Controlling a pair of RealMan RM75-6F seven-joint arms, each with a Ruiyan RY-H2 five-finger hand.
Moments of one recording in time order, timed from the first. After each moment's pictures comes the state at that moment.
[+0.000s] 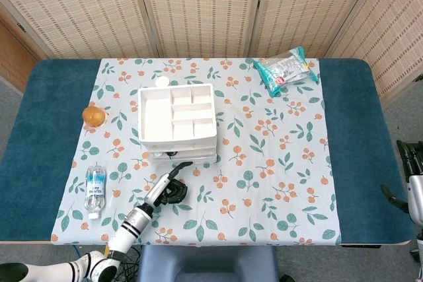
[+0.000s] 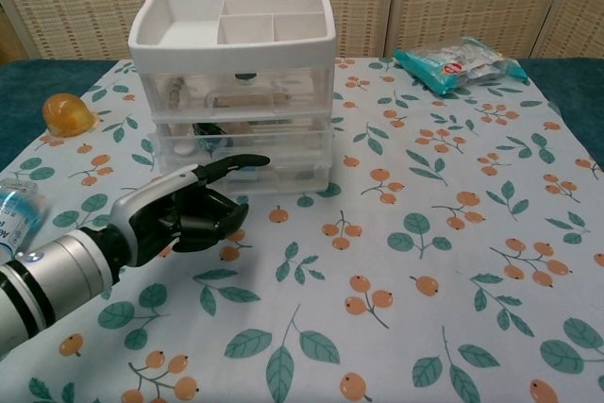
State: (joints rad) left arm -0.58 -1.82 -0.09 -1.28 1.45 1.01 -0.84; right arm 0.02 -1.05 0.13 -1.67 -1.46 1.60 -0.14
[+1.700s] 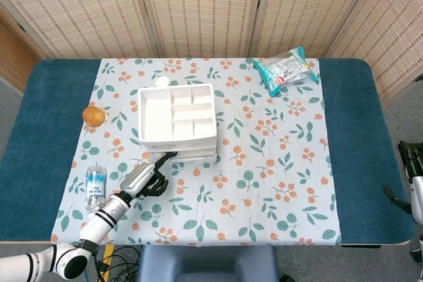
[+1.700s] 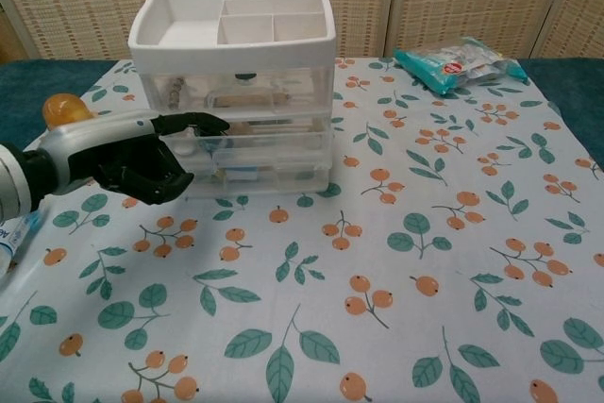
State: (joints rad) left arm -0.64 -1.46 -0.12 -1.64 1.27 0.90 -0.25; right arm 0.01 -1.06 0.13 -1.63 -1.46 1.60 -0.10
